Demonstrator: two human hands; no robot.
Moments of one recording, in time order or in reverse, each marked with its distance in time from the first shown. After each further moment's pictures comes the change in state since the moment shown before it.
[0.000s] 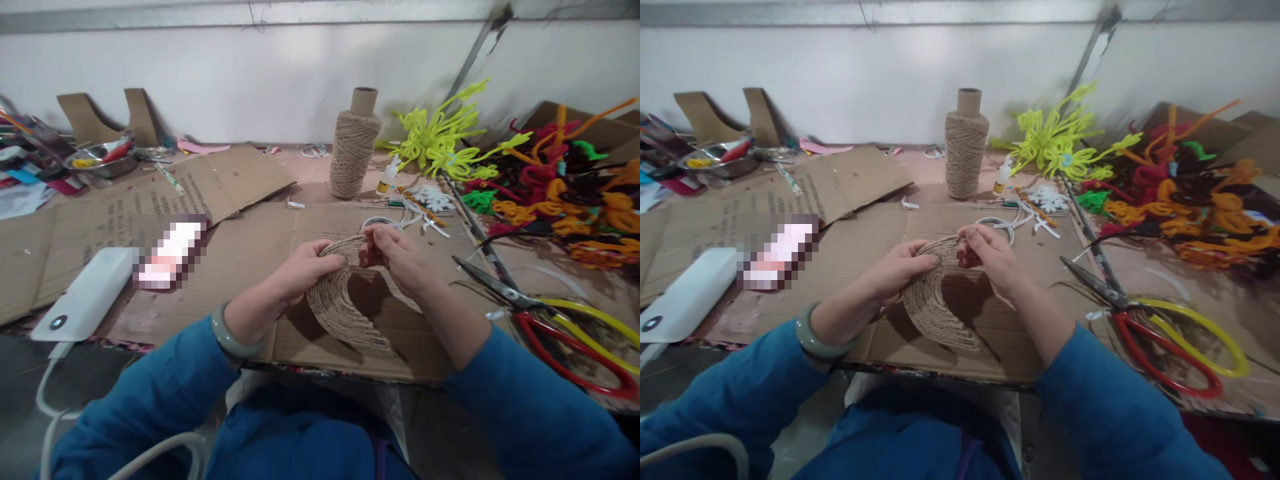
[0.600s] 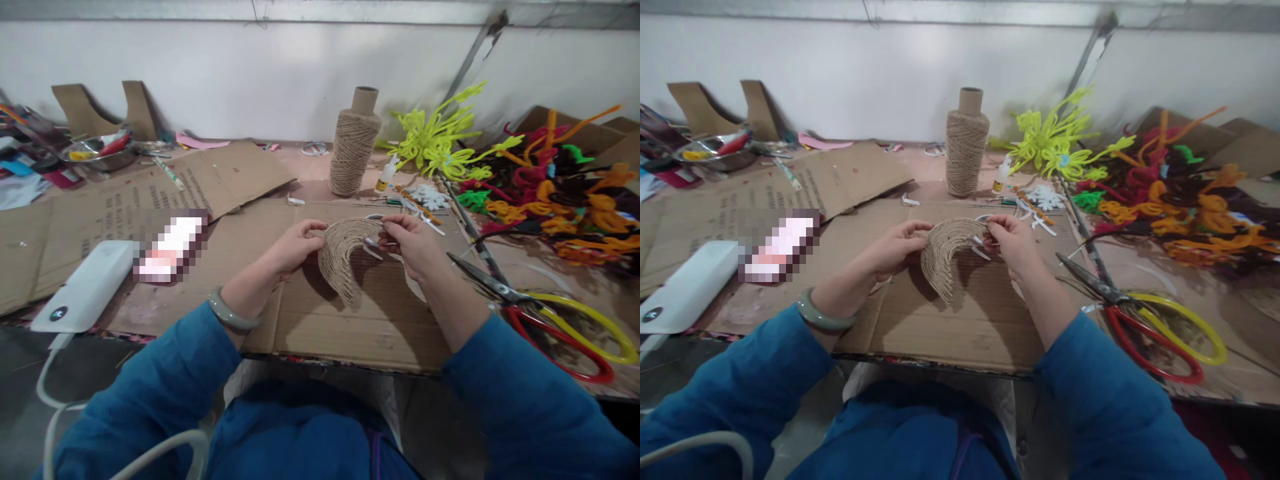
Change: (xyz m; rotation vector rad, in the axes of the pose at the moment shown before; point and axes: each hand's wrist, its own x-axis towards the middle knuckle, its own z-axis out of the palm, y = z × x) left_hand 0.020 0.006 -0.029 0.254 0.177 0.049; right_hand 0.018 0.008 -0.032 -0.191 0.323 0.020
